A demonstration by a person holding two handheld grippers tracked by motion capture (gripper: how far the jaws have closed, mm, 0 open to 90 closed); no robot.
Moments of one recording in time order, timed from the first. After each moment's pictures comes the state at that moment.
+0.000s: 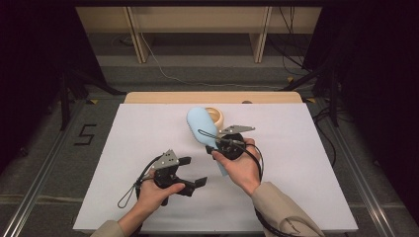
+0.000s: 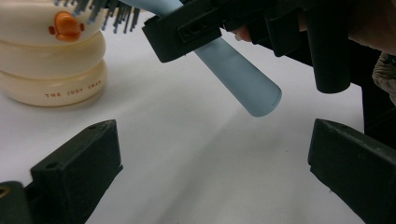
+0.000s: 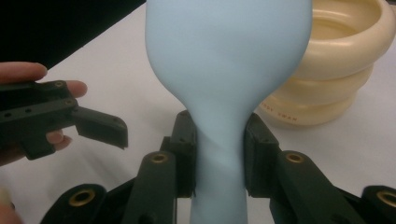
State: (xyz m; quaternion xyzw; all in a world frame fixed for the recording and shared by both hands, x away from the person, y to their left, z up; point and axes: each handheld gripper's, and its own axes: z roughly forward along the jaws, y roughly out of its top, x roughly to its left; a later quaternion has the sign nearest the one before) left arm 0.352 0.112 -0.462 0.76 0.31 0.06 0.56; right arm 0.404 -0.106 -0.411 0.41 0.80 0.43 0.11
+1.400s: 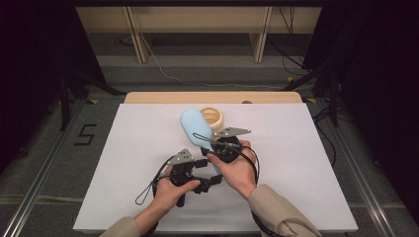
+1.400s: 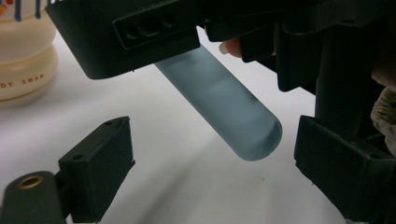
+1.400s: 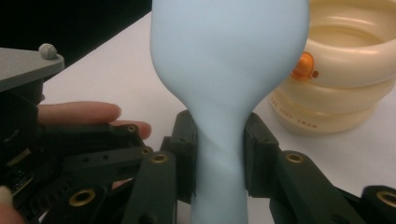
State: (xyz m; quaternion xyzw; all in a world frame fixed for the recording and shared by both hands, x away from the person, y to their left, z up) left arm 0.362 0.076 -0.470 0.74 0.34 0.00 0.58; right arm 0.396 -0.094 -0.411 0.40 0.80 0.45 0.11
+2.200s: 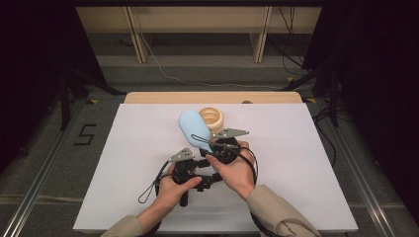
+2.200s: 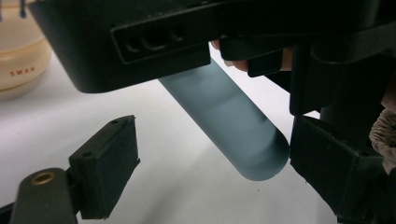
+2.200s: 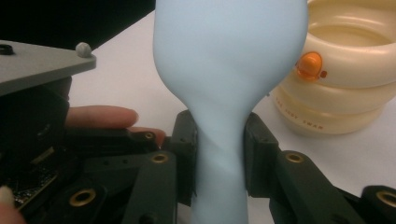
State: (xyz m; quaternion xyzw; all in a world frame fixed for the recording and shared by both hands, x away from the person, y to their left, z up) left arm 0.368 0.070 -0.474 0.73 0.36 -0.03 0.59; right arm 0.395 -0.090 -0.413 0.39 0.80 0.45 0.11
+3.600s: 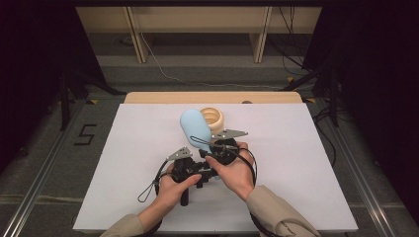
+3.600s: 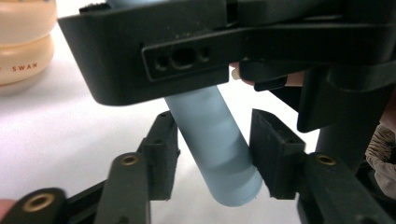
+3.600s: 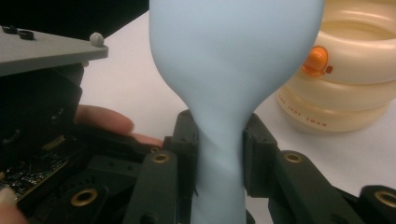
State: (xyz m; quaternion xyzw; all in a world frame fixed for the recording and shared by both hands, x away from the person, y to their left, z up) left arm 0.373 0.075 -0.479 0.71 0.37 -0.05 0.60; right arm 0.394 -0.089 -0.417 0.39 0.80 0.44 0.11
